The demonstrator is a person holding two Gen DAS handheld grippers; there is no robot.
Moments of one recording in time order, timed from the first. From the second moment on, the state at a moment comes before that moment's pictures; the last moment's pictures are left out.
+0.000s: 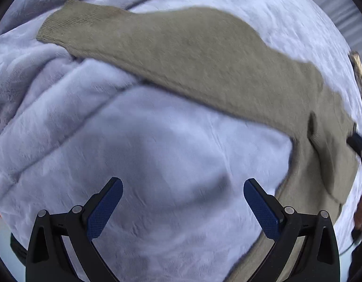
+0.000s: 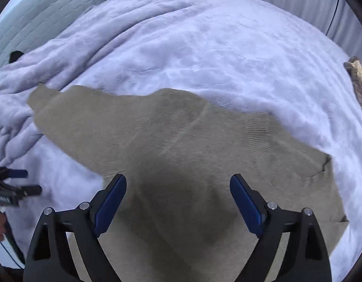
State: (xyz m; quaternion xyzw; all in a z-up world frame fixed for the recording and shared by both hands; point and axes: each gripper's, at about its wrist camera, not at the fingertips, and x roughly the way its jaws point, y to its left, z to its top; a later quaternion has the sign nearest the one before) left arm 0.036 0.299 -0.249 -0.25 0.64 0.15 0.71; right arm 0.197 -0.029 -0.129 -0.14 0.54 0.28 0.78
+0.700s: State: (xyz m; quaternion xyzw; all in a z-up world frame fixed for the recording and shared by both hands) left arm 0.055 0.427 -0.275 -0.53 0.49 0.14 0.68; right arm 0.124 0.008 -0.136 -0.14 0.57 0.25 0.77
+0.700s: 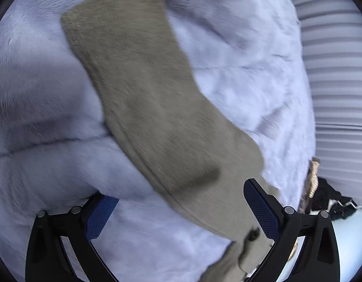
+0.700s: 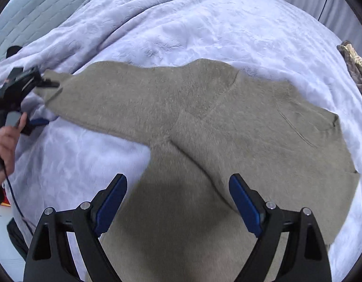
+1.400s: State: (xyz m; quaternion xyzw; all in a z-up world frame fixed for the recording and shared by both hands) left arm 0.088 0.417 -0.261 -0.49 0.49 0.13 0.71; right arm 0.074 0.005 -0.114 -0.14 0.61 0.22 0.75
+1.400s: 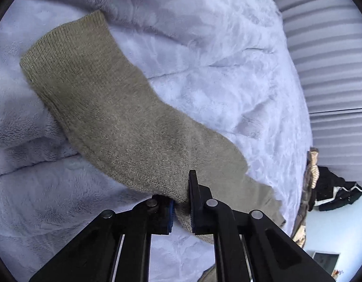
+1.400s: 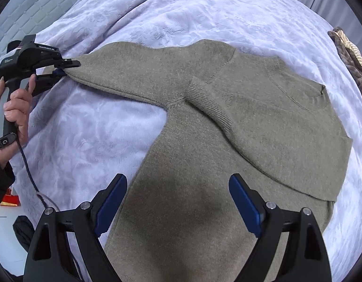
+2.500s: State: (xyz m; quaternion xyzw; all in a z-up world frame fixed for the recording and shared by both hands) left arm 0.110 0.409 -0.198 -0.36 0.53 0.18 0.74; right arm 0.011 -0.045 -0.048 -0.15 0.58 0.19 0.78
